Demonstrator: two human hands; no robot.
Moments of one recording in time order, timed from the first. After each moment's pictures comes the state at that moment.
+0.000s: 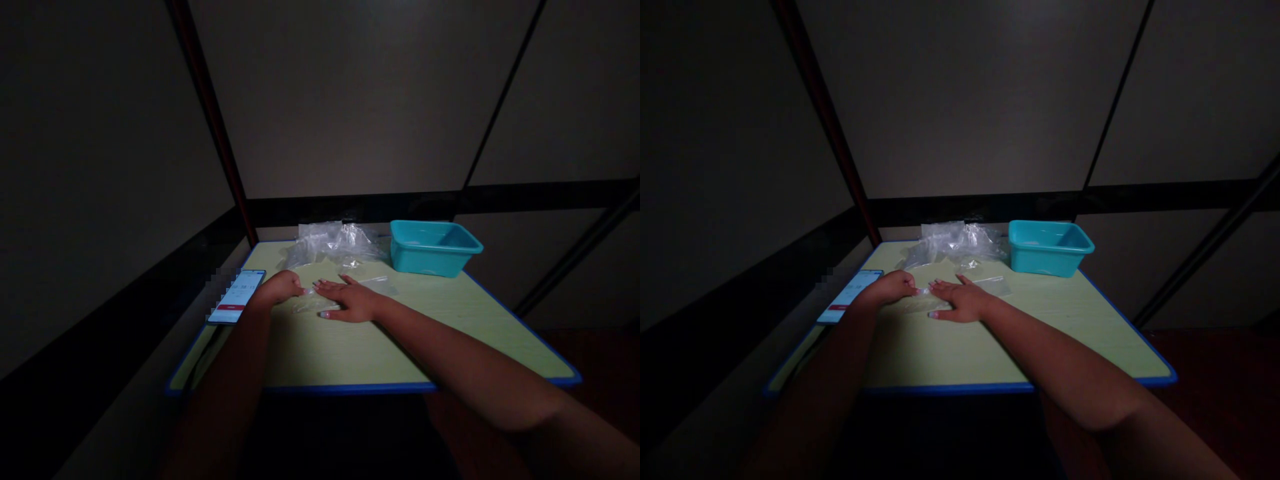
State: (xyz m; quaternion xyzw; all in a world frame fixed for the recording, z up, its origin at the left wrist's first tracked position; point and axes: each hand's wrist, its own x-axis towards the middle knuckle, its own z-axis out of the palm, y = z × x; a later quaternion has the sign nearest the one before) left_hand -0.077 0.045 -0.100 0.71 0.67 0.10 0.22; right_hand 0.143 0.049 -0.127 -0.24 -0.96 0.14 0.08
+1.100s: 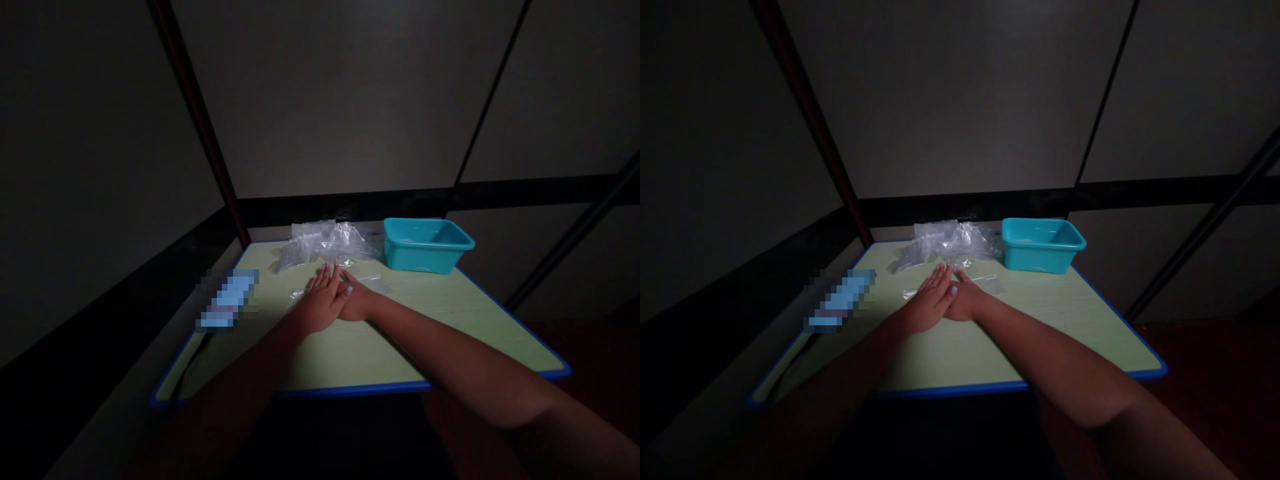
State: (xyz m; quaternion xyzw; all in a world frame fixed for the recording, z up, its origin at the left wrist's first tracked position) left_hand 0.012 0.012 -0.125 0.82 0.54 0.16 0.12; right_hand 0.143 0.057 -0.140 -0.26 -0.96 0.03 0.08
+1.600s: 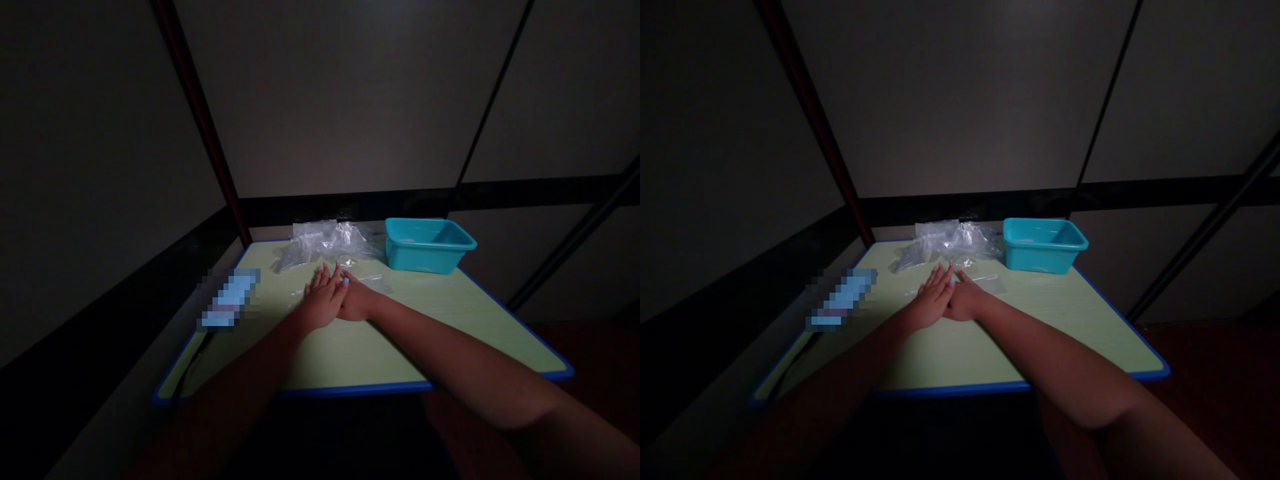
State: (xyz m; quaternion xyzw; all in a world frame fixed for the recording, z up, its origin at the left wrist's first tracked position) left_hand 0.018 0.015 -0.125 0.75 0.60 0.18 0.19; right_hand 0.145 0.058 -0.139 -0.25 -0.97 0.02 0.07
